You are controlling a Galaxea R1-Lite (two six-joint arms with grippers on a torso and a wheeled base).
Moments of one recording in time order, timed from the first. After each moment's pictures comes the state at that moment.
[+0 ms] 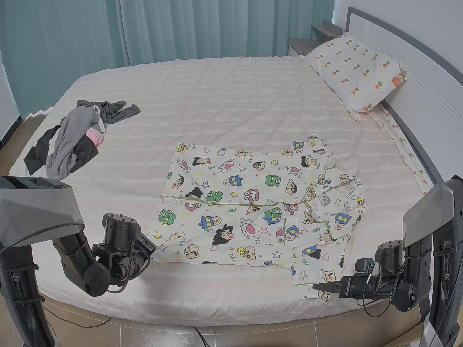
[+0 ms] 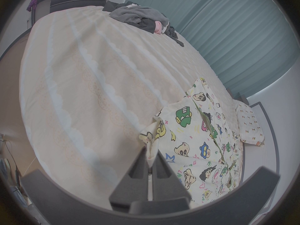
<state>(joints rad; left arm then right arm) -0.30 2.16 -0.50 -0.97 0.23 -1.07 0.19 2.43 -0.13 -1.56 0.56 0.46</state>
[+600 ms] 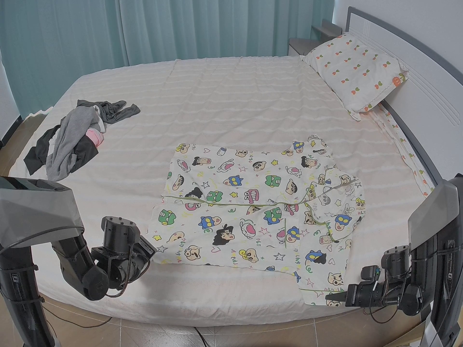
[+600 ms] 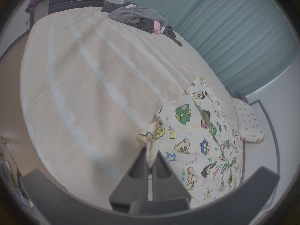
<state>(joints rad) -0.32 2.16 -0.45 -1.01 0.23 -1.04 0.18 2.39 -0.02 -1.55 0.56 0.46</state>
